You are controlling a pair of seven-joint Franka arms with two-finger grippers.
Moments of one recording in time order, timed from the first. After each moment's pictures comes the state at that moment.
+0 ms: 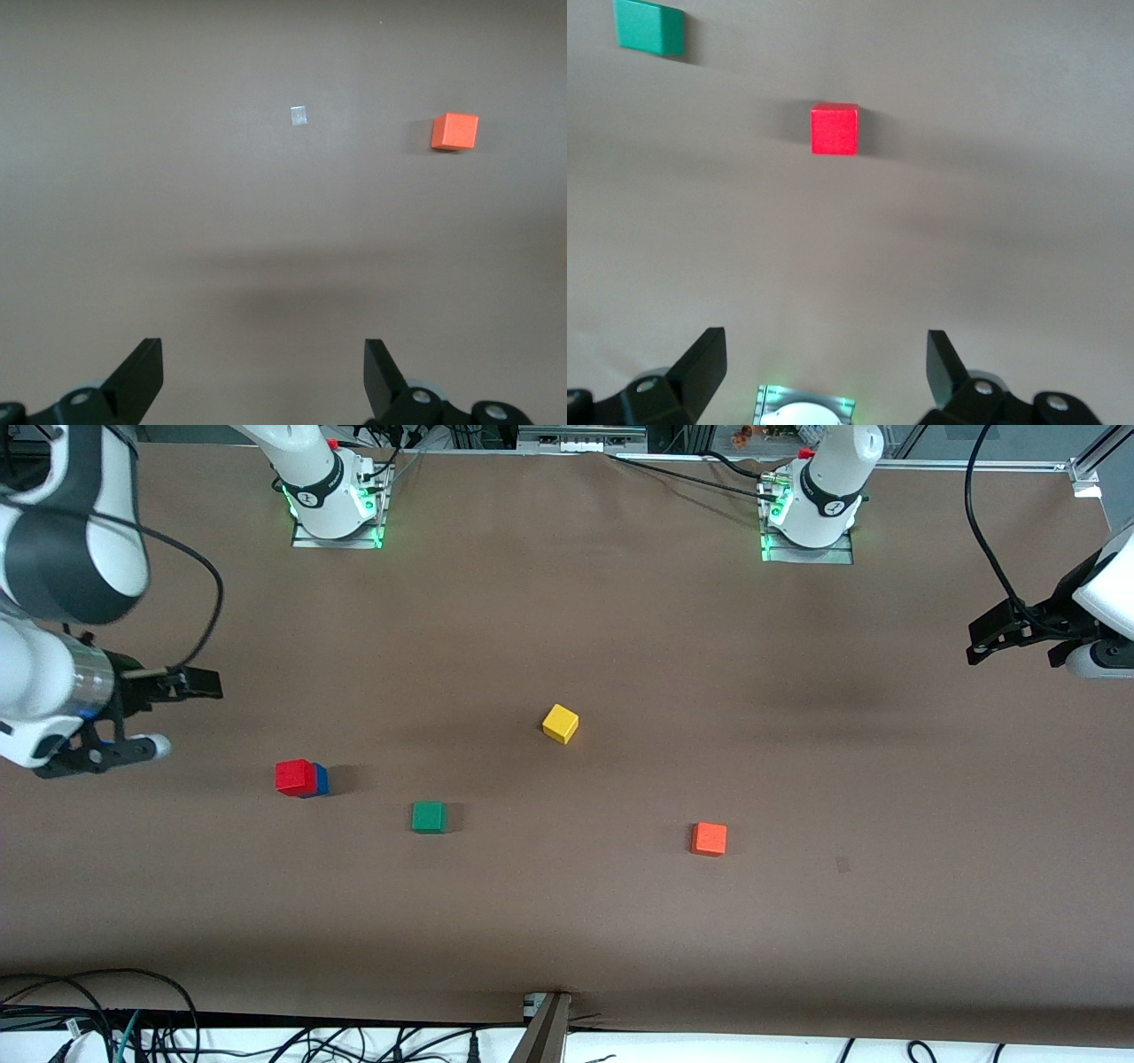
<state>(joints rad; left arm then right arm) 0.05 0.03 -0.06 -1.57 0.03 1.59 0.00 0.24 0.37 -0.23 -1.27 0.04 1.35 -0.18</state>
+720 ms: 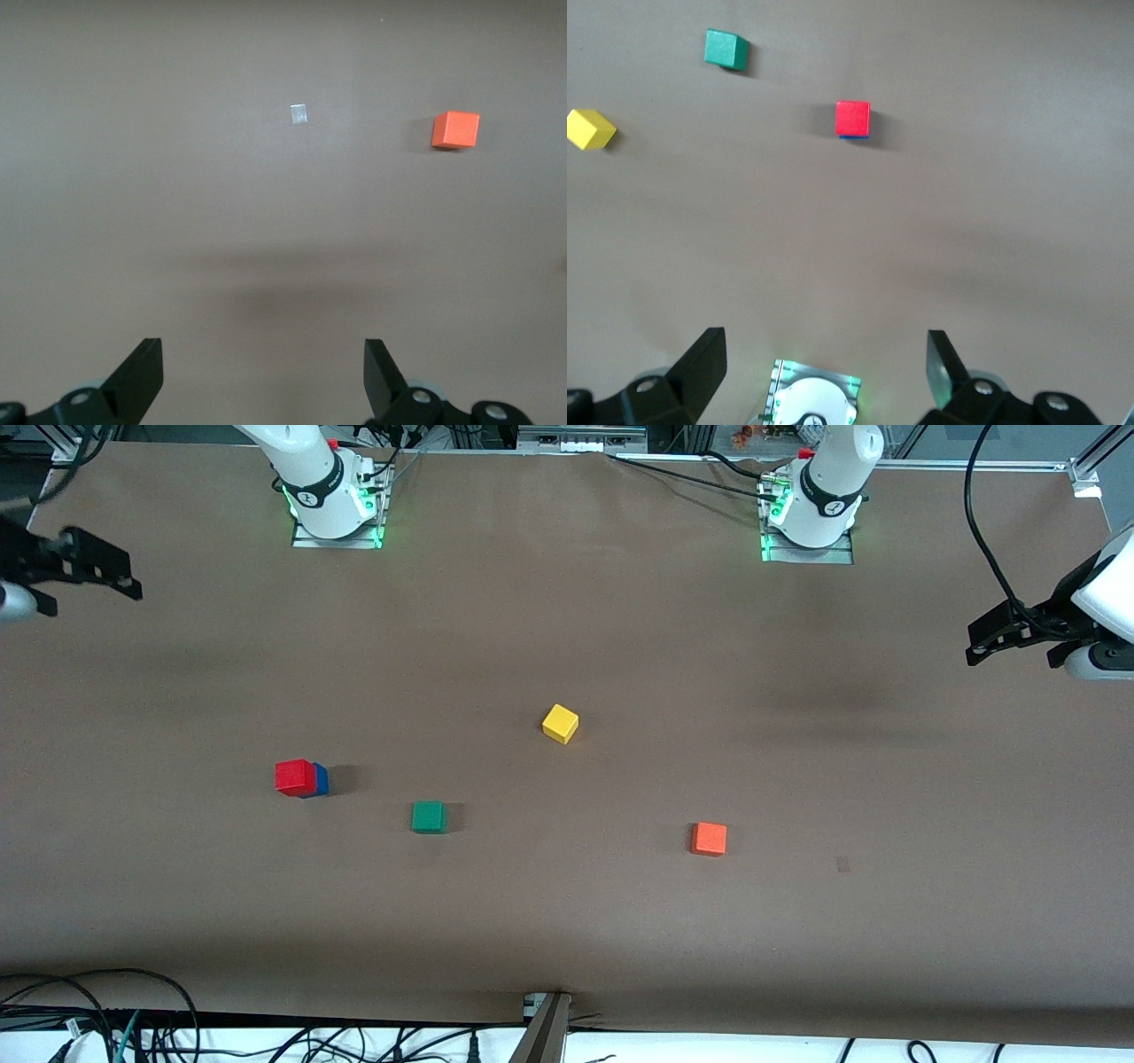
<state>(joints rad) 0.05 0.03 -0.06 -1.57 0.03 1.58 0.00 0.13 0.10 -0.11 -1.29 0.03 1.23 -0.19</state>
